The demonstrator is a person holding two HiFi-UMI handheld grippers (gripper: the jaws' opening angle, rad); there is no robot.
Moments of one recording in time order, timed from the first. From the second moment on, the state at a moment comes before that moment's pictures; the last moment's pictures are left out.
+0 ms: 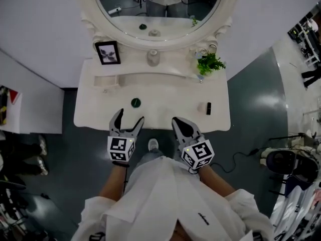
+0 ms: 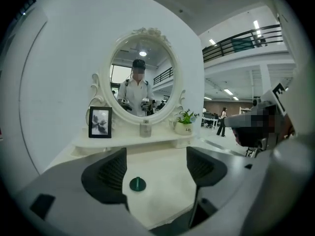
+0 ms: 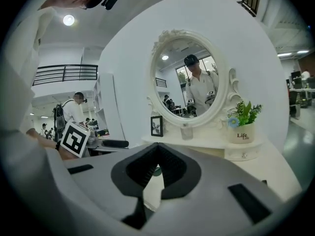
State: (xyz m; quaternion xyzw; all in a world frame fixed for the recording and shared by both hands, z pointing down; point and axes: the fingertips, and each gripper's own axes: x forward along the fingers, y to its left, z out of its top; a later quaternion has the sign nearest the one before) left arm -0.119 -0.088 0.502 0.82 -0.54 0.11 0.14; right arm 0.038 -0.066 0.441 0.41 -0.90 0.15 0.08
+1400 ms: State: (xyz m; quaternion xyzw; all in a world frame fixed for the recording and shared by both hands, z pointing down) left arm -0.118 -0.188 0.666 0.75 -0.55 0.26 0.27; right arm -0.042 -0.170 0.612 0.31 -0.90 0.22 0.22
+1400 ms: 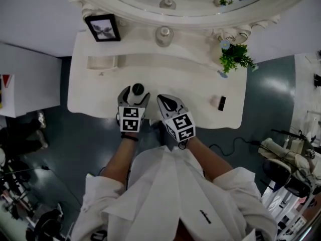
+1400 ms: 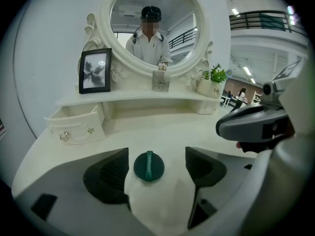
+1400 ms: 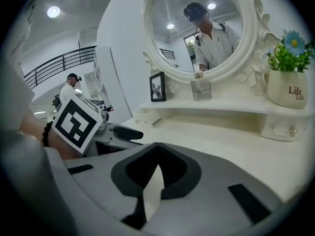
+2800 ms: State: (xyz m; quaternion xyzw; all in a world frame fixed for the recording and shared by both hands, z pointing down) left arm -0.125 -0.206 0.708 0.71 -0.57 0.29 0.29; right arm -0.052 -0.194 0.656 0.27 -0.90 0.24 0.24
